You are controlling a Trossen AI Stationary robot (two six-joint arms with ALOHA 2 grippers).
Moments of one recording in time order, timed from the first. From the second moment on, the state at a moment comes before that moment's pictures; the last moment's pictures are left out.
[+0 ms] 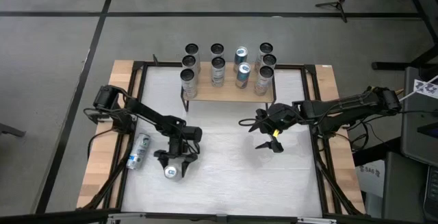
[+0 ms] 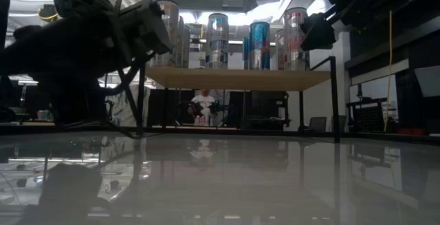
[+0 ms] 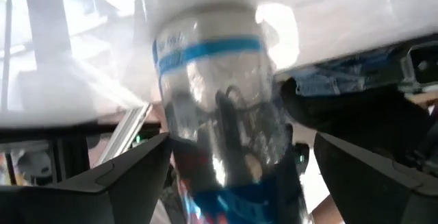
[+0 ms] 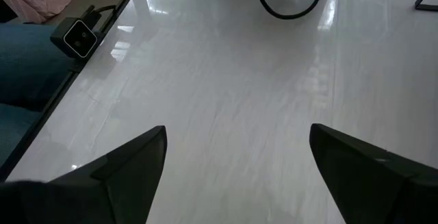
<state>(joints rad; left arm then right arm) -0.15 1.75 0.72 -0.17 1.11 -1.69 0.11 1.16 0.76 -0.29 -0.28 -0.06</state>
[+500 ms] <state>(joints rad) -0.11 1.68 0.74 -0.18 0.84 -1.60 0.11 1.16 0.76 -0.30 -0.28 -0.06</state>
